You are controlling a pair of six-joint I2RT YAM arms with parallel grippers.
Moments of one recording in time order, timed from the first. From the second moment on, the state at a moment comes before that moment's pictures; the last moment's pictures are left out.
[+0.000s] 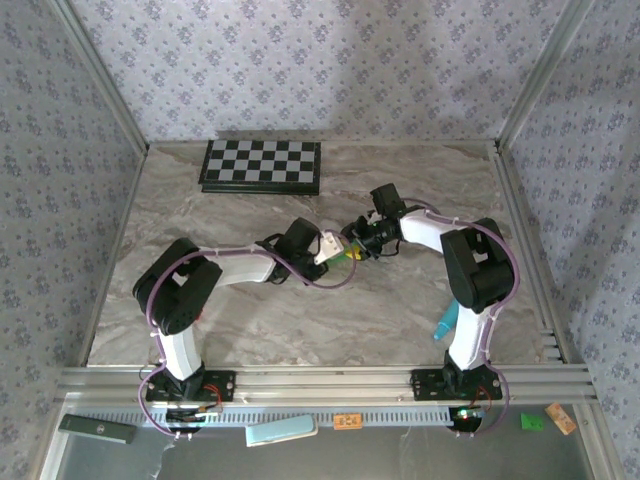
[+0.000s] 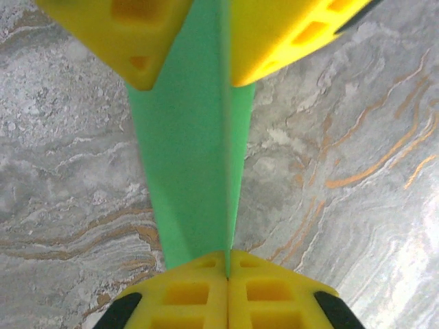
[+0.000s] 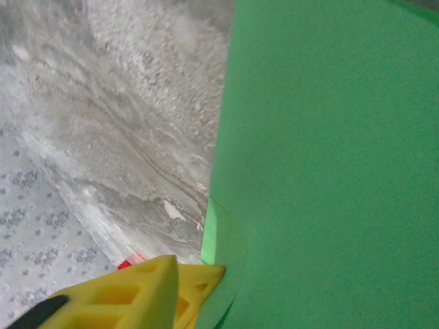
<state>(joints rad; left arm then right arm) -0.77 1.80 0.96 -0.05 0.12 0.30 0.38 1.88 1.13 -0.33 -0.62 1.04</state>
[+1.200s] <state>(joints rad) -0.68 1.96 1.20 -0.31 0.51 -0.30 0.20 1.60 0.81 -0.06 -0.48 0.77</state>
